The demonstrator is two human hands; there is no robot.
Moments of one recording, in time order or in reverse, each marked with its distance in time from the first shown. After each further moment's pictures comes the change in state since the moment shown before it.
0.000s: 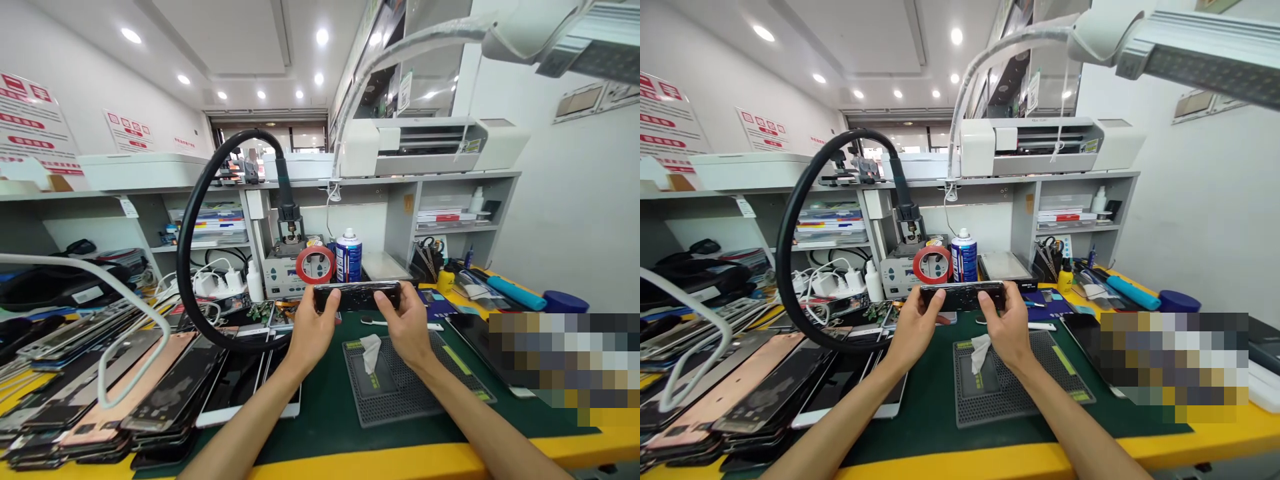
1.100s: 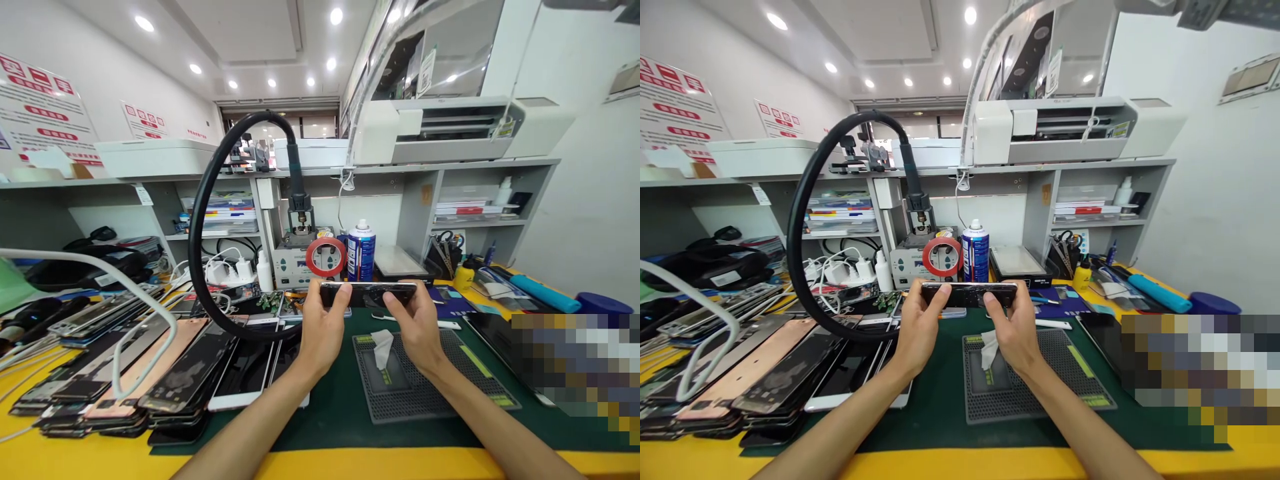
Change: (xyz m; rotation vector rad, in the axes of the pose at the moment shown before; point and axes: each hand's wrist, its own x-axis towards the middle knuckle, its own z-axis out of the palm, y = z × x) left_hand -0.014 0.017 0.002 -0.055 0.157 0.097; right_hand -0.009 0.000 0.005 -0.007 -0.061 0.036
